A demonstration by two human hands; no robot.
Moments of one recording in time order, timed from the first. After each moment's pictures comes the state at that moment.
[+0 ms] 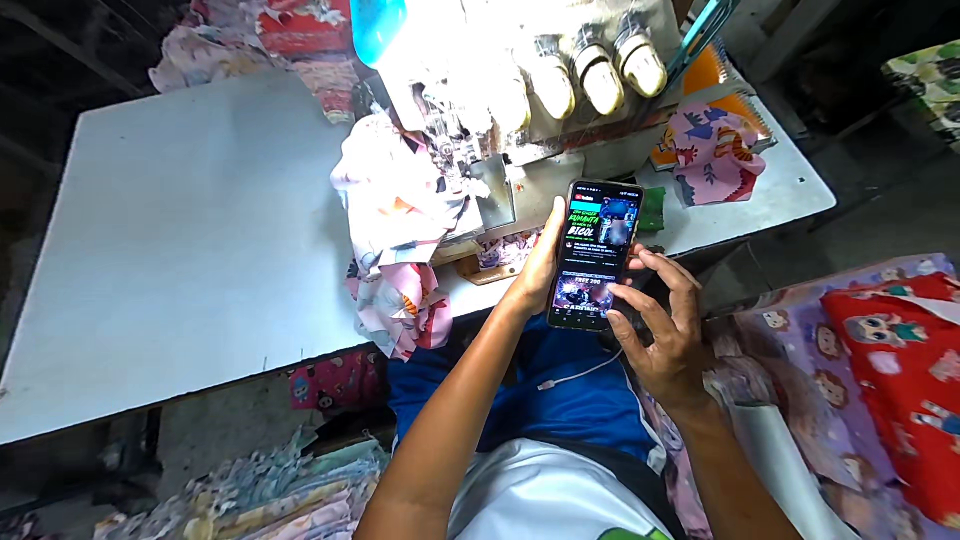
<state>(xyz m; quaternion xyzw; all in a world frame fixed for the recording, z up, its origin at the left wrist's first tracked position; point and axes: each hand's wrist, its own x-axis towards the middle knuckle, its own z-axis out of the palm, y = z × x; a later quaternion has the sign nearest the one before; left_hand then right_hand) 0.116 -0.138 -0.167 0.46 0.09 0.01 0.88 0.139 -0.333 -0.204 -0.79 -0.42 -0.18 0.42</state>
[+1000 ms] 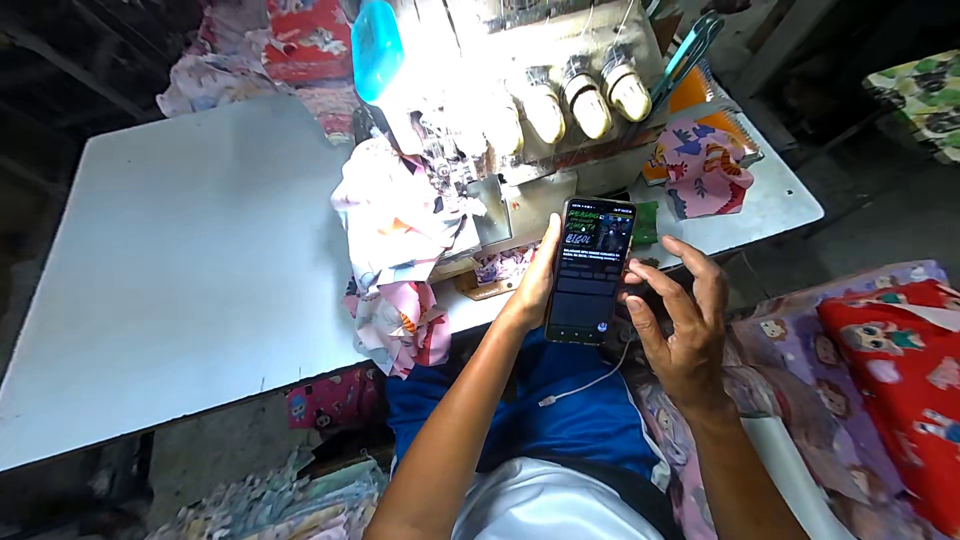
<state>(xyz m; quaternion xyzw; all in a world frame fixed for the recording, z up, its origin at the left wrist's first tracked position) 0.102 -0.135 -0.172 0.51 0.11 -0.01 0.85 0.156 -0.330 -0.178 -0.81 -0.38 -0.20 0.39</state>
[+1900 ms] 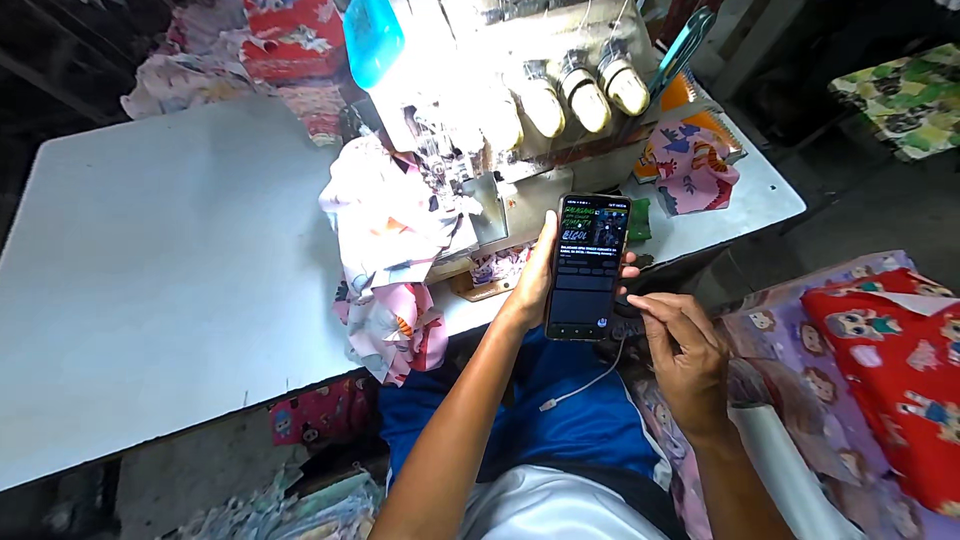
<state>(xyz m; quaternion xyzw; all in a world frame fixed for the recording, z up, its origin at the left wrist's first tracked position) 0.107 -0.132 -0.181 0.41 0.00 -0.07 0.91 0.129 -0.345 -0.191 -0.81 -0.34 -0.18 0.44</state>
